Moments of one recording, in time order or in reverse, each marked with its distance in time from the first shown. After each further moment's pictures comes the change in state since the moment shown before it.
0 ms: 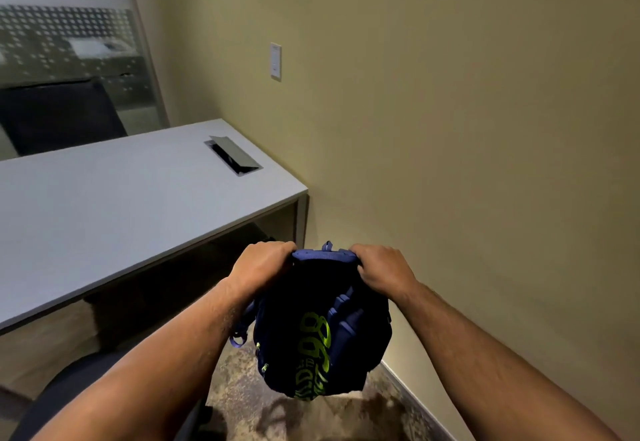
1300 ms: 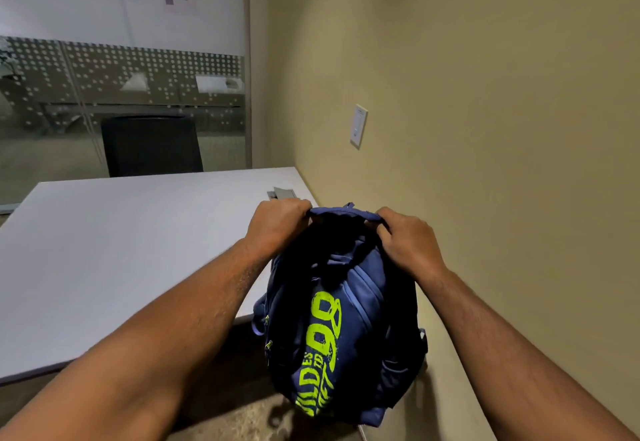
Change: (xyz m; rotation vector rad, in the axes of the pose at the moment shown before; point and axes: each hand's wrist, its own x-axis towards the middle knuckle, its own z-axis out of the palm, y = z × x) left_hand 0.301 -0.186 -0.093 0.246 0.380 -0.365; right_hand 0.406 0.003 -0.085 0.158 0.325 -0.294
